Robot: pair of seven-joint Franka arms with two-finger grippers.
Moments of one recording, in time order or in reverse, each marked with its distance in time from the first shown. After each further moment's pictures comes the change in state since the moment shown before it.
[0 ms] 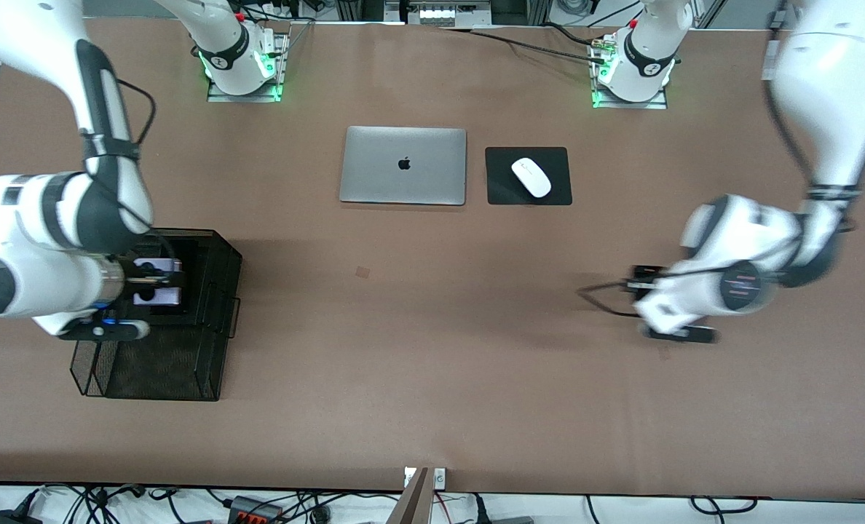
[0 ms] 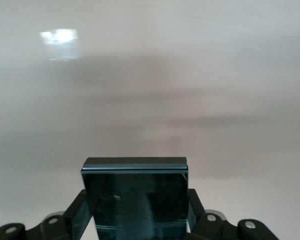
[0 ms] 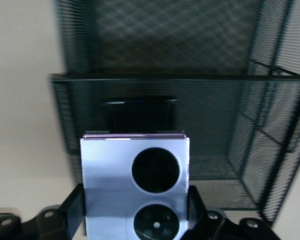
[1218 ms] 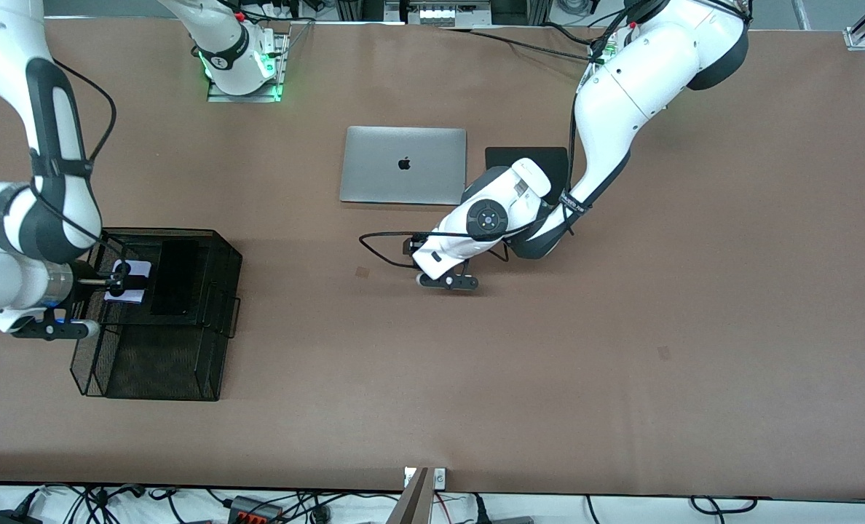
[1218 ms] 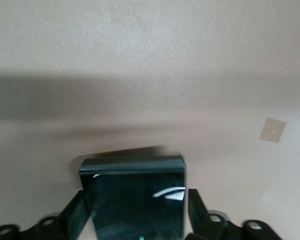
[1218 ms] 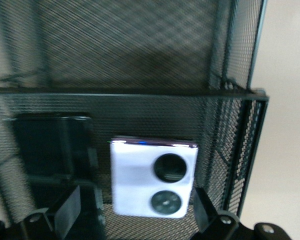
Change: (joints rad) left arm -0.486 0.277 0.010 0.141 -0.249 0.512 -0.320; right arm -0.110 -0.043 0.035 -0.108 0.001 0.162 -0.097
